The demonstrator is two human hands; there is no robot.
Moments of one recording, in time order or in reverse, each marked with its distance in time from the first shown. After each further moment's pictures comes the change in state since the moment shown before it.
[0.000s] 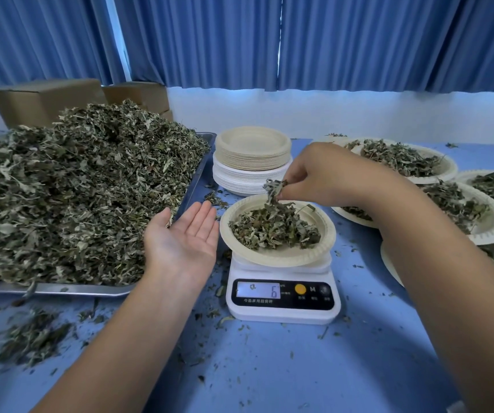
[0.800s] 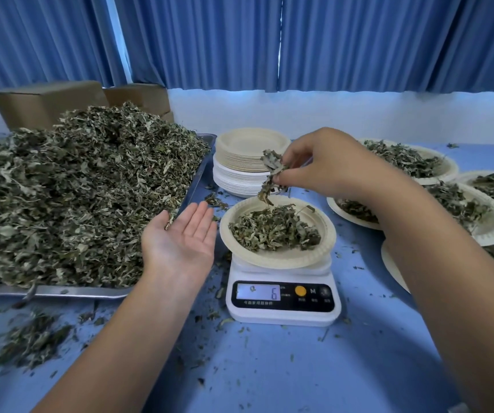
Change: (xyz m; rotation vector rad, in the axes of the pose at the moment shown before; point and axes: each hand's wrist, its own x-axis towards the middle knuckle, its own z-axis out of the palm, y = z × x) left_hand 0.001 0.002 0.000 -0.027 0.002 0.014; right_hand 0.005 0.004 -0.004 0.251 0.164 -0.018
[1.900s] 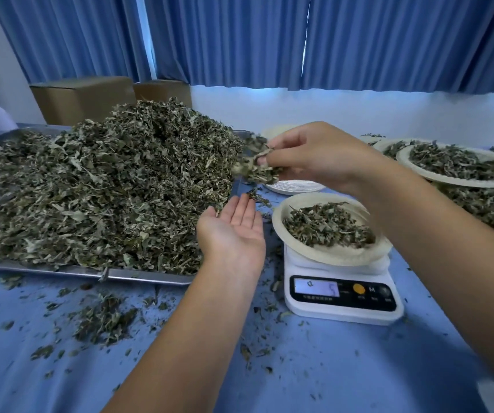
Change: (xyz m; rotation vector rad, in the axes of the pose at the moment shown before) left_hand -0.003 0.012 0.004 -0.146 0.056 -0.025; right_hand 0.043 -0.051 0.054 0.719 -0.154 0.043
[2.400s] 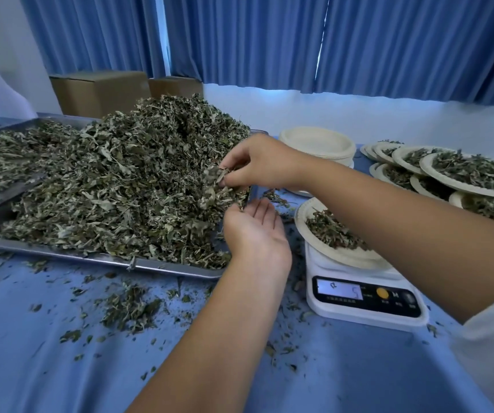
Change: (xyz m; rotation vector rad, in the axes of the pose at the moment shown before) left_hand 0.002 0.001 -0.001 0.004 0.012 -0.013; right_hand 0.047 -0.008 0.075 -0.479 -0.242 -0.229
